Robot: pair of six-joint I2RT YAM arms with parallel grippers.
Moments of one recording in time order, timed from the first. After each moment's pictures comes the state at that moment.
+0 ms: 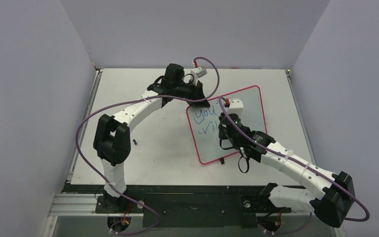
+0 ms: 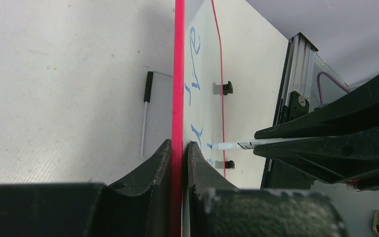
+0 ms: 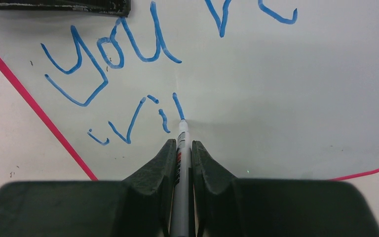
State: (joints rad) left arm -0.56 1.93 1.65 -0.29 0.80 -0.15; right arm 0.80 1.11 0.88 -0.42 0.48 0.46
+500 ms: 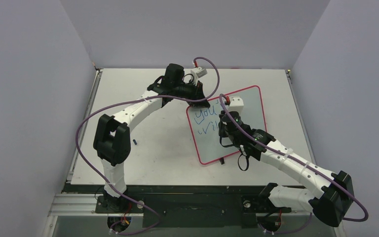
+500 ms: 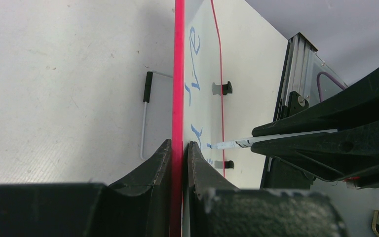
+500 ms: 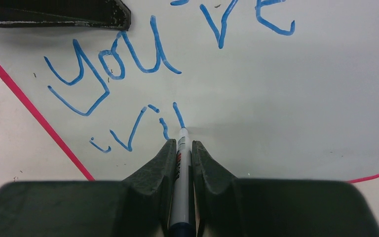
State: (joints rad) left arm -0.56 1.93 1.65 -0.29 0.80 -0.15; right arm 0.77 1.13 0.90 -0.40 0.46 0.46
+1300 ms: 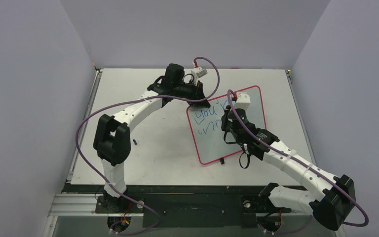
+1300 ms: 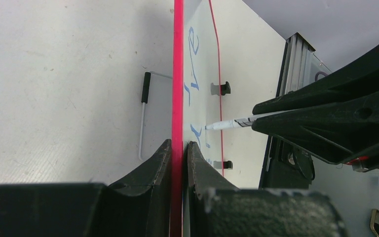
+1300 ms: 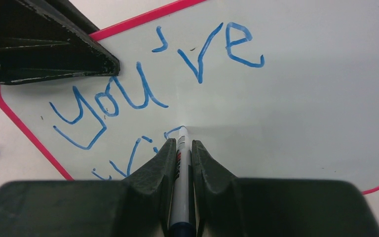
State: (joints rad) left arm -0.56 1.93 1.65 -0.28 0.81 -0.15; right arm 0.72 1.10 0.89 -0.32 0.47 0.46
